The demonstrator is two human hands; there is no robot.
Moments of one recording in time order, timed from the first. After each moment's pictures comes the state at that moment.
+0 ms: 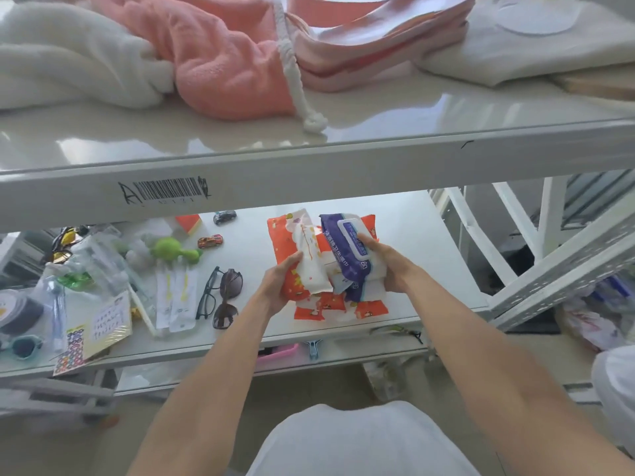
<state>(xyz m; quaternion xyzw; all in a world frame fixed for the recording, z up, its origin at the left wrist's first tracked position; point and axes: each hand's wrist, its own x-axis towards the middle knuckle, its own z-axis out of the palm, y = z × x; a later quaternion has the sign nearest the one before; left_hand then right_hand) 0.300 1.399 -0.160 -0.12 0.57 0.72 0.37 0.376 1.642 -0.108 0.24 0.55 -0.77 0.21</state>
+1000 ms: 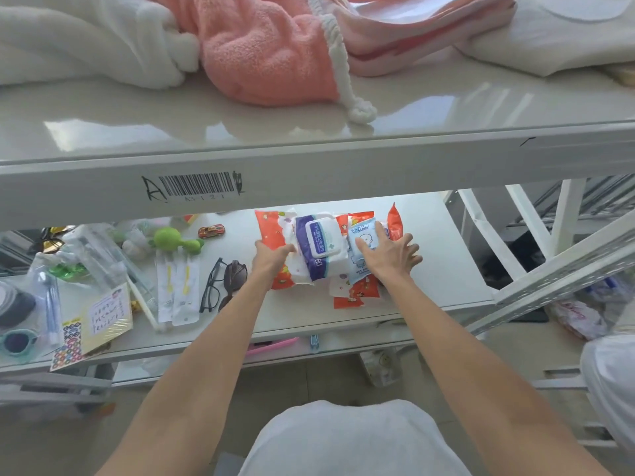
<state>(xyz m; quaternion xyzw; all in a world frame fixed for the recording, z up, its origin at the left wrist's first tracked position) 0.244 1.381 -0.178 -0.15 0.80 0.52 0.26 0.354 1.608 -0.142 0.39 0.91 -0.16 0.05</state>
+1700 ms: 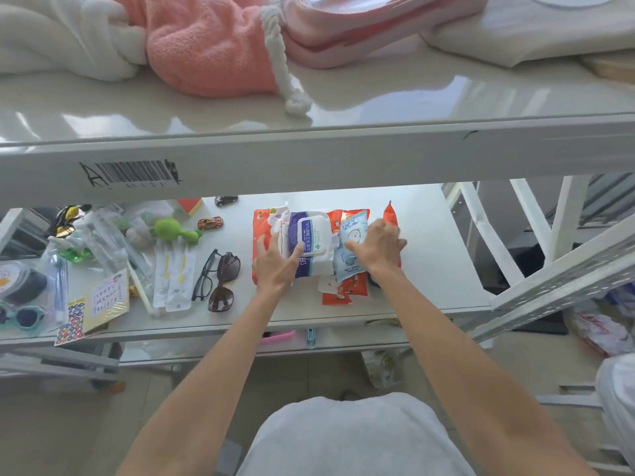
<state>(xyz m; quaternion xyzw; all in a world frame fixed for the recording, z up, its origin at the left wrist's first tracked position) 0.305 1.414 -0.168 -0.01 0.92 0.38 0.07 0.343 1.623 -0.141 0.30 0.93 -0.22 -0.05</state>
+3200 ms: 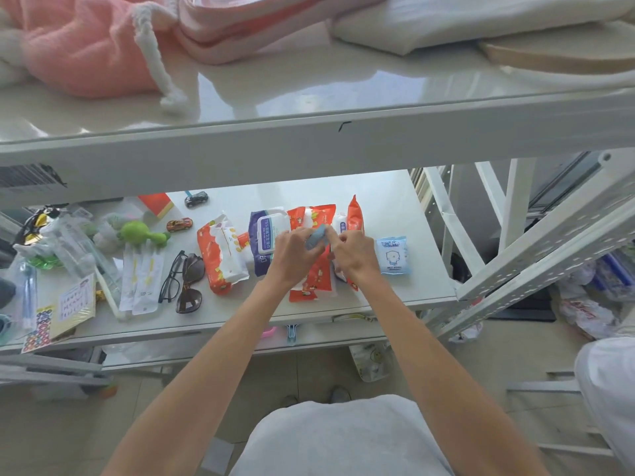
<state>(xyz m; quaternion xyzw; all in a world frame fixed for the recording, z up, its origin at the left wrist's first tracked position) 0.336 1.512 -0.134 0.26 0.89 0.37 -0.02 0.393 1.649 -0.114 0.25 0.85 -0.45 -0.04</state>
